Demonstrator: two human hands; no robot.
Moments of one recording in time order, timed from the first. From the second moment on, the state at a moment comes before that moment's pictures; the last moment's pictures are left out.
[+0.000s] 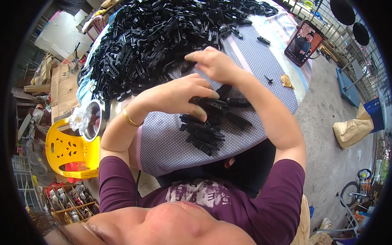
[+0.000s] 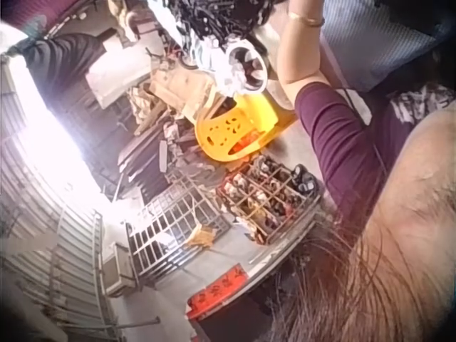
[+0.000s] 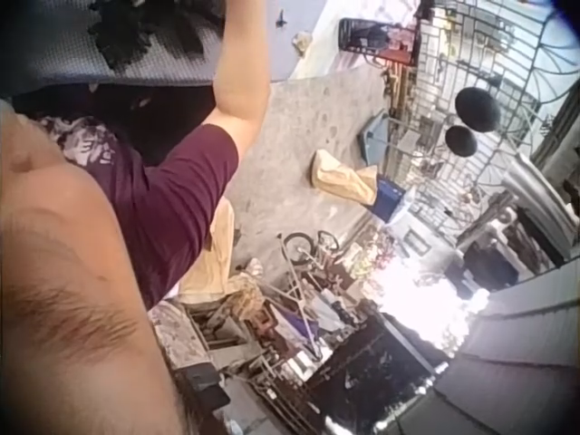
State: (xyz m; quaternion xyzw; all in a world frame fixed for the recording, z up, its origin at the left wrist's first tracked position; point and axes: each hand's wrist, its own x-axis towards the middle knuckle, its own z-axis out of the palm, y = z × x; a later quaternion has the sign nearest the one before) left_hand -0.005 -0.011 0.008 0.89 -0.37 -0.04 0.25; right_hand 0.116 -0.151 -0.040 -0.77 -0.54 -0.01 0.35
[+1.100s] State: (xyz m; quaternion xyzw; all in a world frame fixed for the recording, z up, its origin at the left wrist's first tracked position) left_hand 0.041 0.029 -0.009 0.83 -0.02 -0.01 0.56; right_hand 0.099 -0.161 -0.028 -0.75 -0.52 -0.28 0.31
